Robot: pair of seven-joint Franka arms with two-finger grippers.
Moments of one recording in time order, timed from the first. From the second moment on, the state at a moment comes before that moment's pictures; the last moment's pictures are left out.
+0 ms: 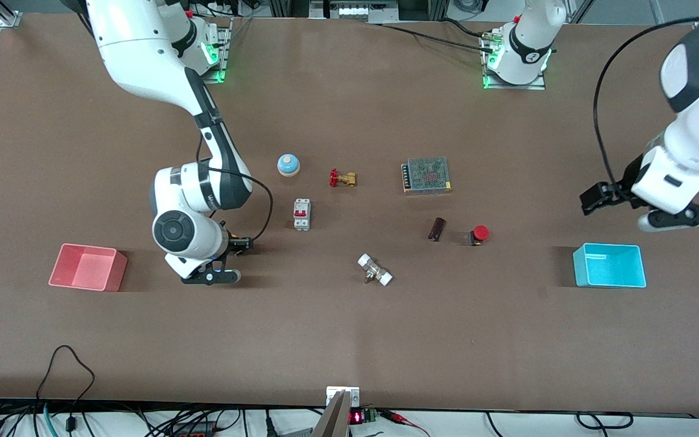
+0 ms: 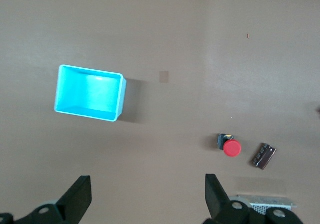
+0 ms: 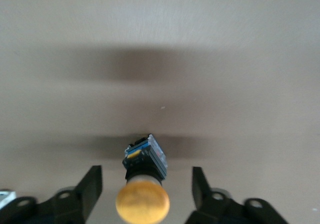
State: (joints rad) left arm 0.03 0.10 -0.09 -1.71 0.06 1.86 -0.21; right arm 0.53 0.72 -0.26 -1.49 0.19 2.05 0.20
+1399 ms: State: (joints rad) left arm 0.01 -0.07 -0.01 -1.71 0.02 1.70 -0.10; right arm 0.05 0.21 -0.17 -1.41 0.05 1.59 -0.09
